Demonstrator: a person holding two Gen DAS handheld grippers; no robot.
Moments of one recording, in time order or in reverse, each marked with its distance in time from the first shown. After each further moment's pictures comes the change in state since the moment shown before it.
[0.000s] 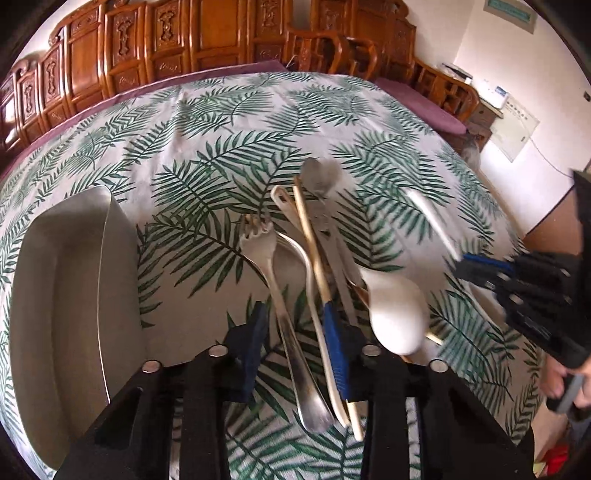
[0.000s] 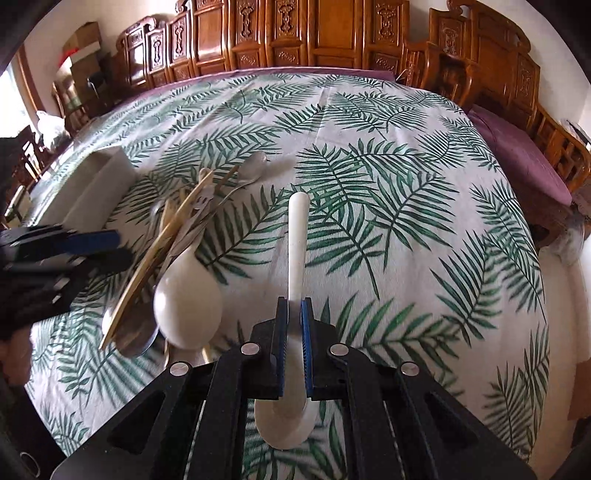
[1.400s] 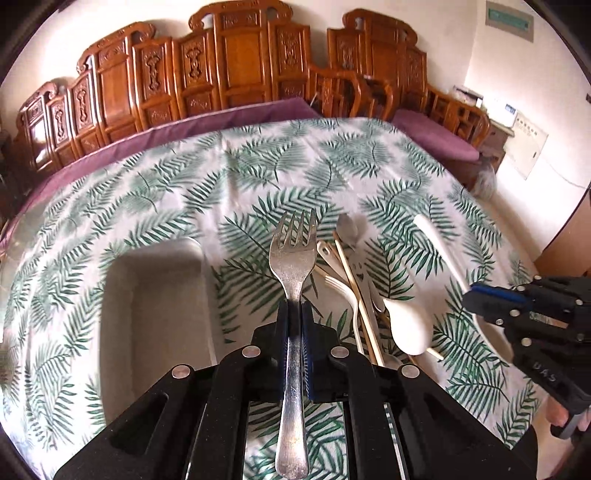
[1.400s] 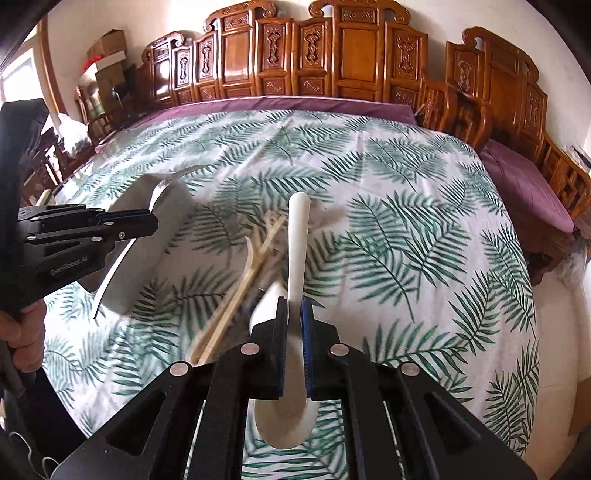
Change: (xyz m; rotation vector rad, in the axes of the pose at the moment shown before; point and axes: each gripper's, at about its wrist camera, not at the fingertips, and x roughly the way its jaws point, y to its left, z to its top) left arm -0.087 0.021 0.011 0.008 -0.135 0.099; right arm -0.056 0.069 0.021 -0.057 -0.091 0.037
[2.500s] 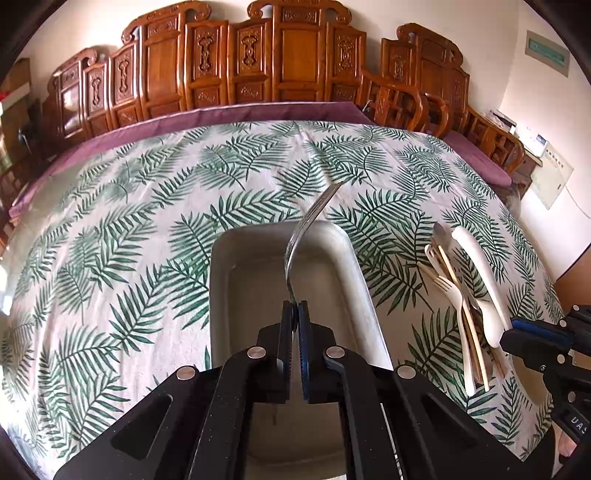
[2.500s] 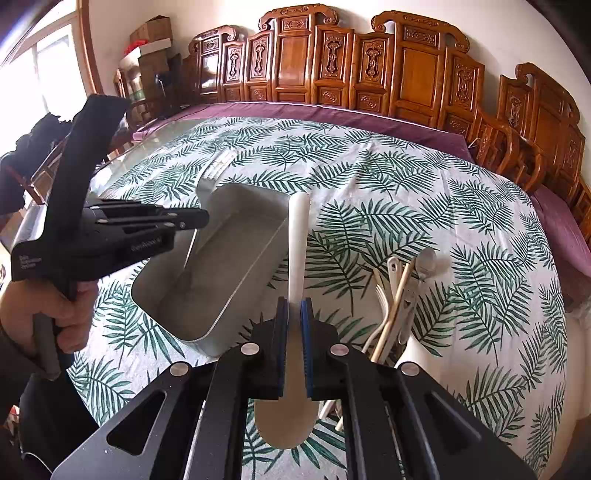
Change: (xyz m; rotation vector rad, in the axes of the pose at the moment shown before) left arm 0.011 0.120 -0.022 -0.116 0.008 0.044; right arm 0.018 0.116 0.034 -0.110 -0.015 0.080
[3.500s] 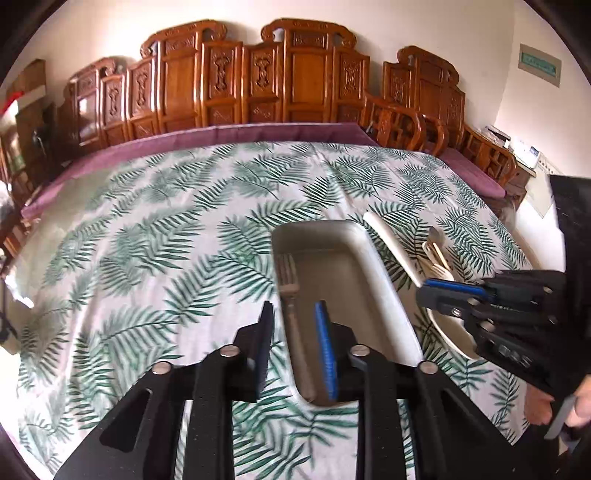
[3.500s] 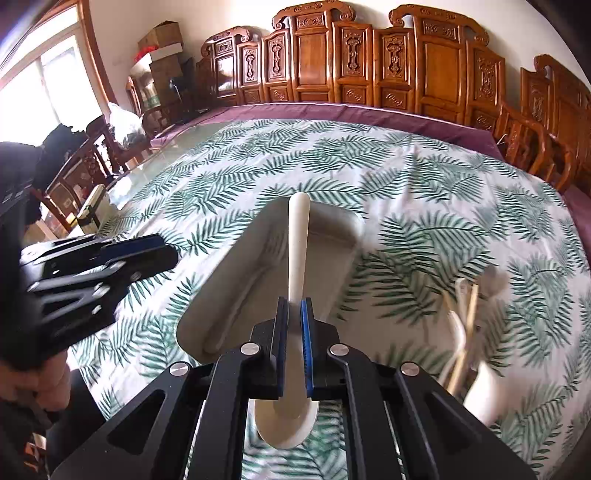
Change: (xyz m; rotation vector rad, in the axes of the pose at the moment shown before) left arm -0.079 0.041 -0.036 0.001 -0.096 0.018; right arm 0.039 0.054 0.031 0.042 0.004 0.109
